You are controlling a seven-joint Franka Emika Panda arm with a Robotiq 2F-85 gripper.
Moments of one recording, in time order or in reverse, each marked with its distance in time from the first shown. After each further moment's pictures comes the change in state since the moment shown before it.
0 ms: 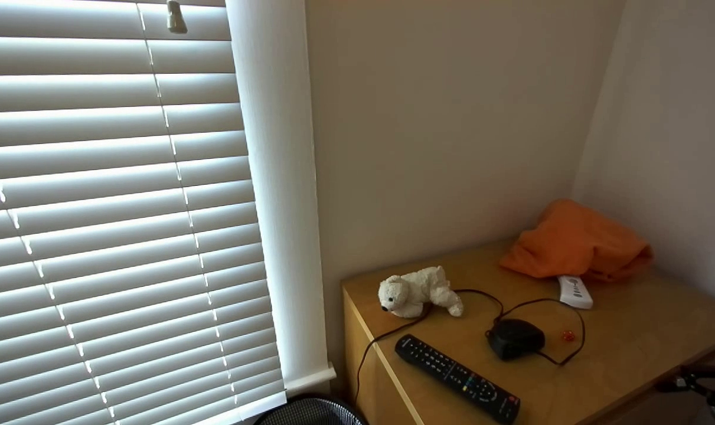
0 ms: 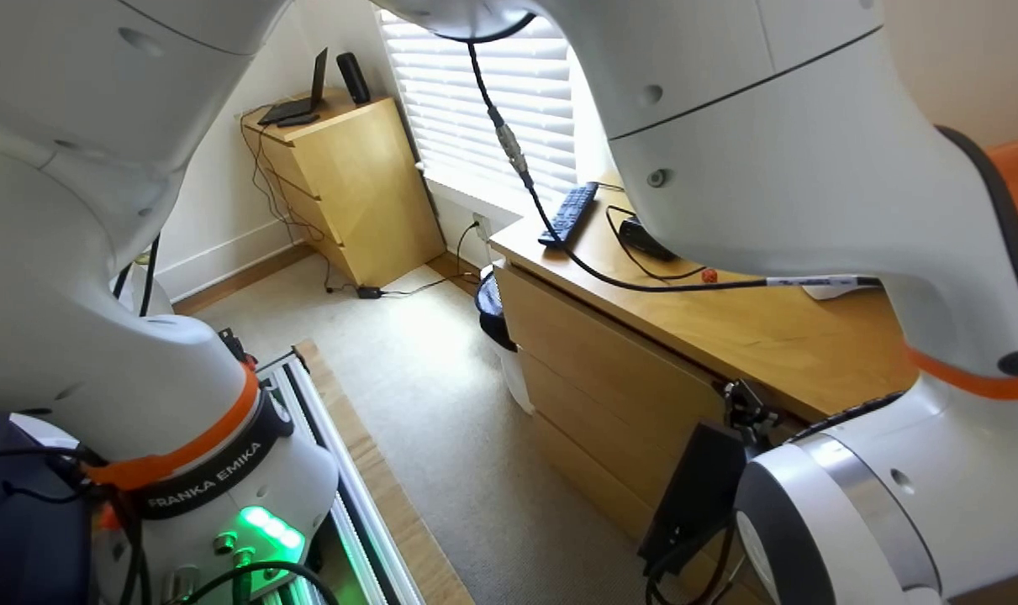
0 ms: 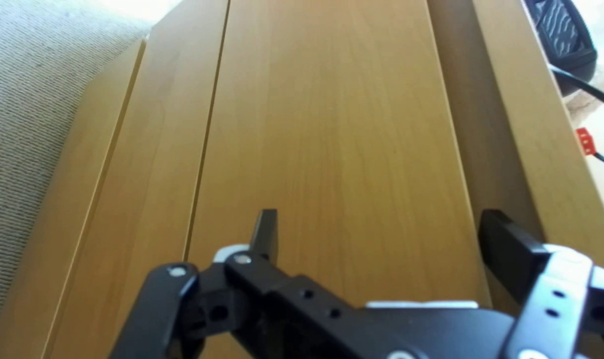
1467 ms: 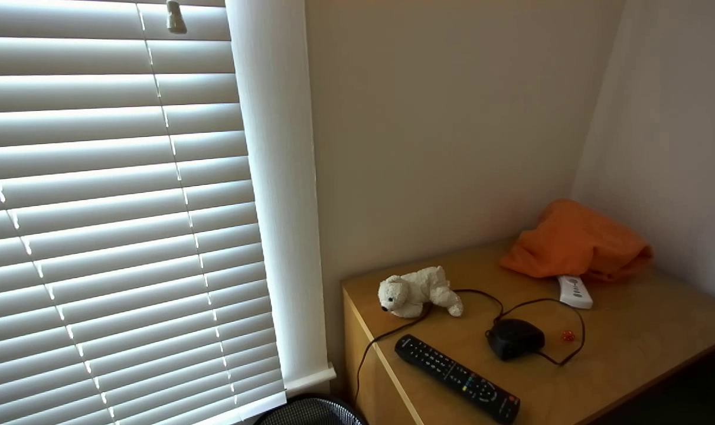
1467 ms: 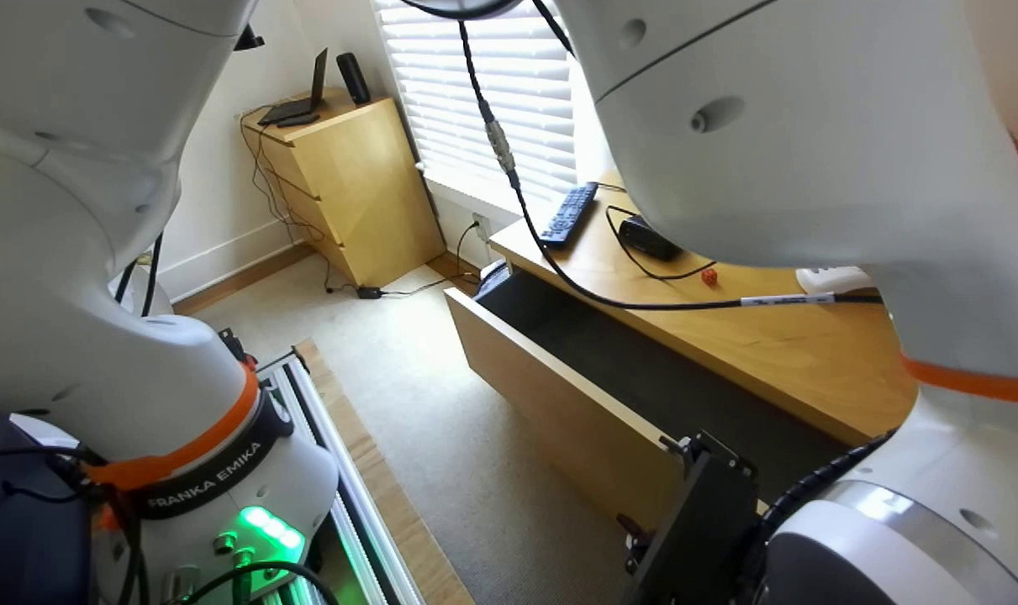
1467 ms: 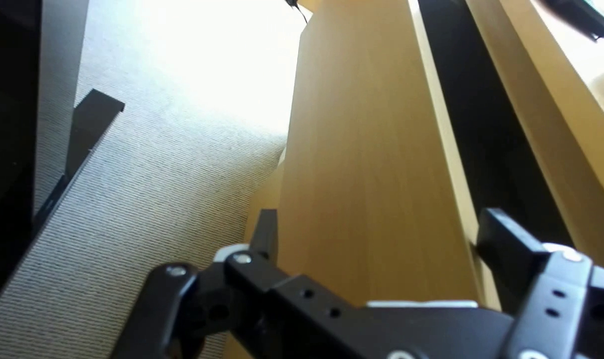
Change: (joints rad) arm -0.021 -0.051 -0.088 -0.028 -0.395 -0.061 0.273
